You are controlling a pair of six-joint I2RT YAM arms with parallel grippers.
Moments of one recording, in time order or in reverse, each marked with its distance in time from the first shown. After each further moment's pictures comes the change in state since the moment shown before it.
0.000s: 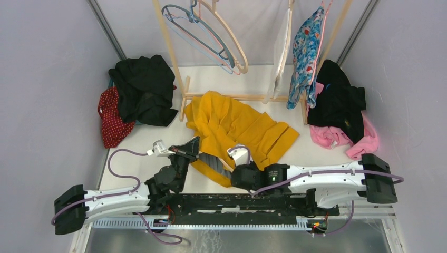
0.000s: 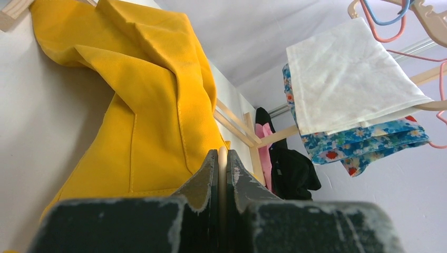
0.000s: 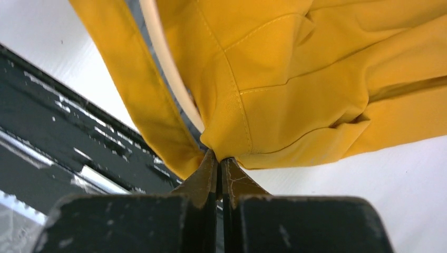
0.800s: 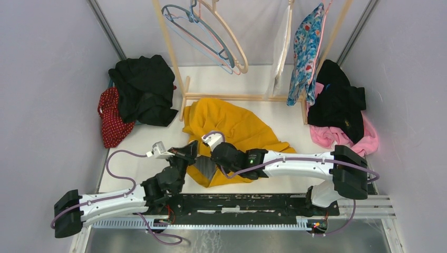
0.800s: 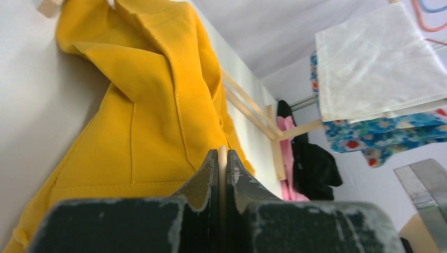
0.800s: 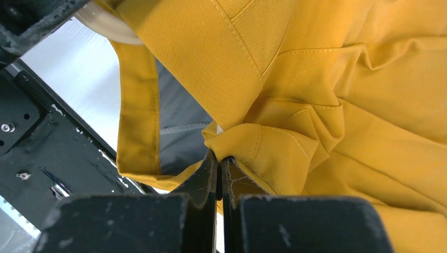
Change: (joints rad) left arm -0.003 -0.117 -0.010 -0.258 0.000 -0.117; right arm -0.198 0.271 0.238 0.272 -0.202 -0.321
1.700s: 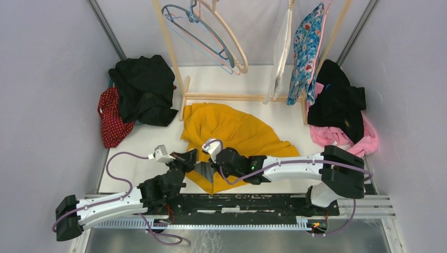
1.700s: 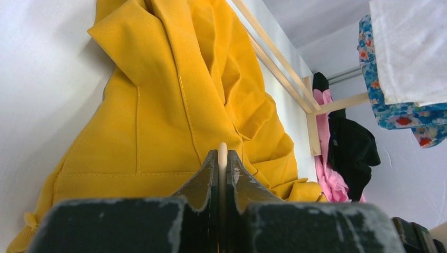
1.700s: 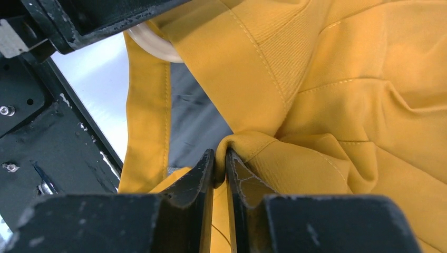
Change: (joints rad) left arm 0.005 -0.126 -0.029 -0.394 0.059 -0.177; right arm -0.019 0.016 -0.216 0.382 -0.128 -0.139
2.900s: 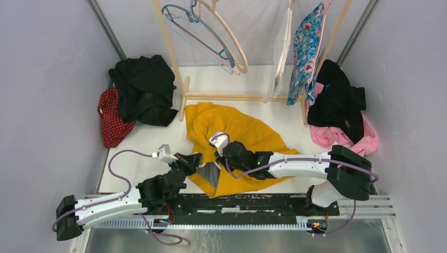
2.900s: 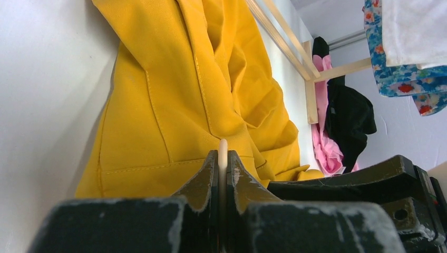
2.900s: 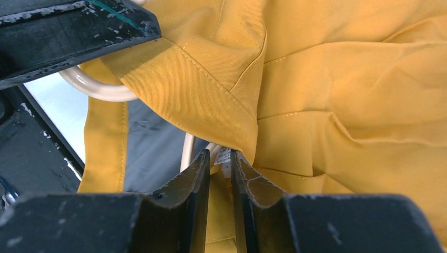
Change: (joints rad) left arm -0.008 -0.020 0.031 -0.120 0.108 -0.068; right arm -0.074 -0.045 -0.044 0.022 -0.010 -0.032
